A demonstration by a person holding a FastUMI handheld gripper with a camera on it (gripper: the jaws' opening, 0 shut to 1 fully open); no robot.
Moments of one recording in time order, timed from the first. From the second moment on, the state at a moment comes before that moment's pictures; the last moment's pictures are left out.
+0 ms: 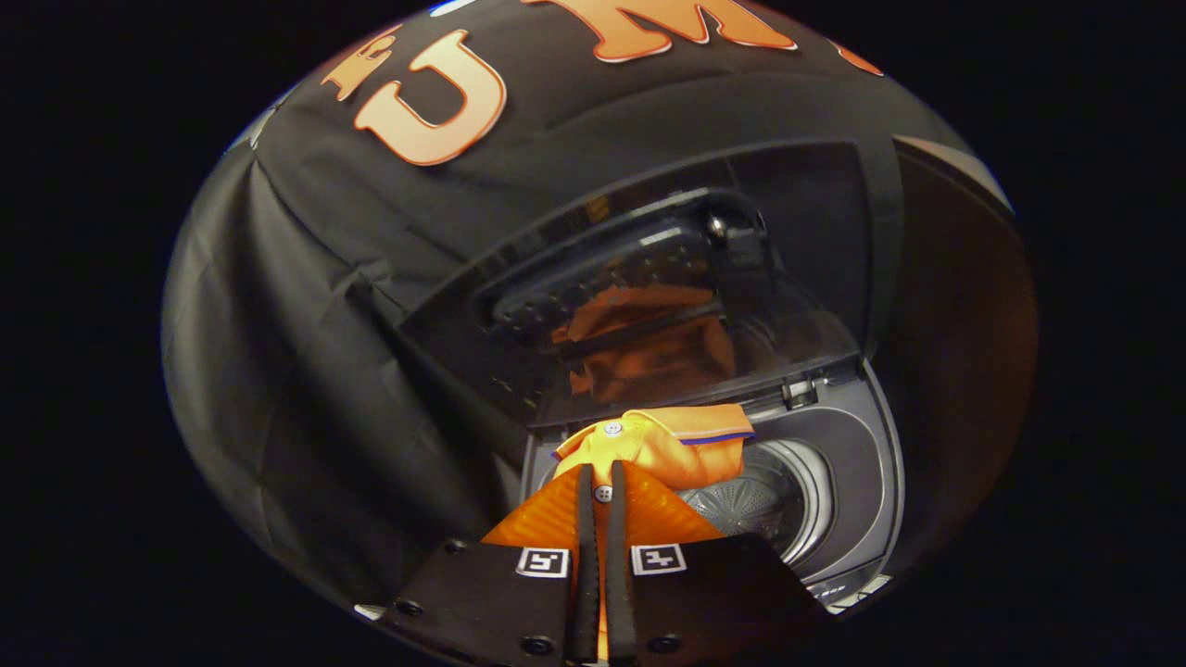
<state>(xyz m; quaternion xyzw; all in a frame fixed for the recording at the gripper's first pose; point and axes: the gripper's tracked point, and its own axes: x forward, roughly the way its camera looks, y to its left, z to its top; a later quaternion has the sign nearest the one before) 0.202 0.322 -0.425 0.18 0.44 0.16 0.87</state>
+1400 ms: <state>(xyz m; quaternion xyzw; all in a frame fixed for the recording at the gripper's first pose) 0.204 0.275 -0.599 0.07 0.55 0.07 0.83</state>
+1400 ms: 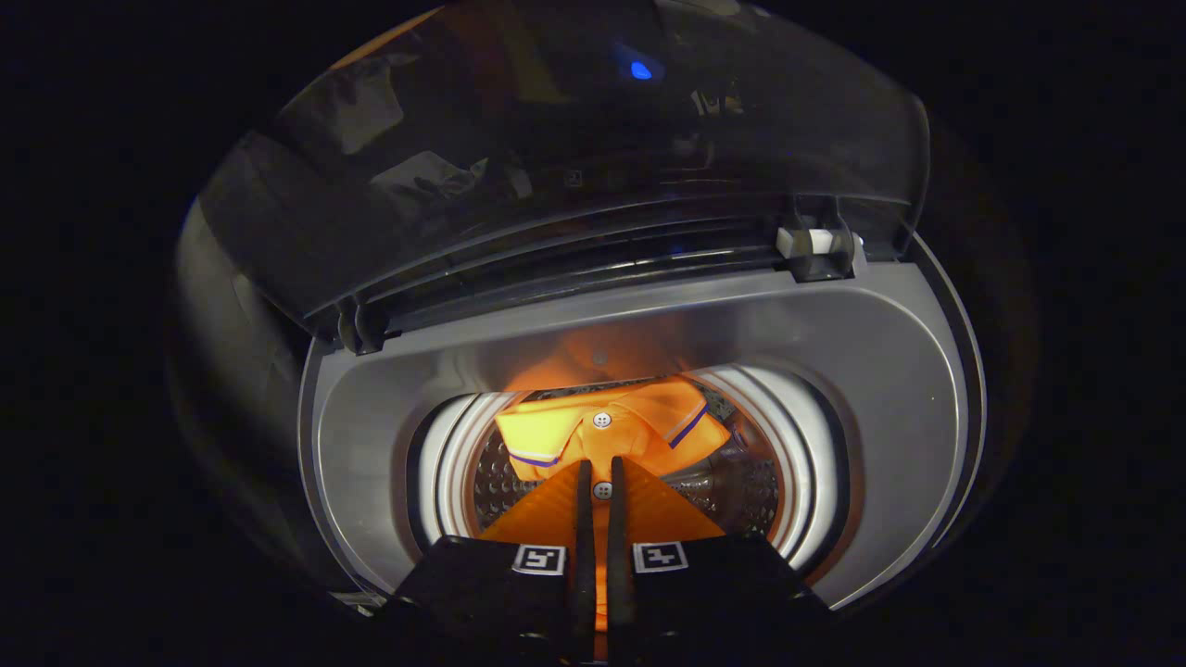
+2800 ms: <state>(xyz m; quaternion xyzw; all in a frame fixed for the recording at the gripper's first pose) 0.193 0.259 -0.425 0.04 0.43 0.08 0.90</state>
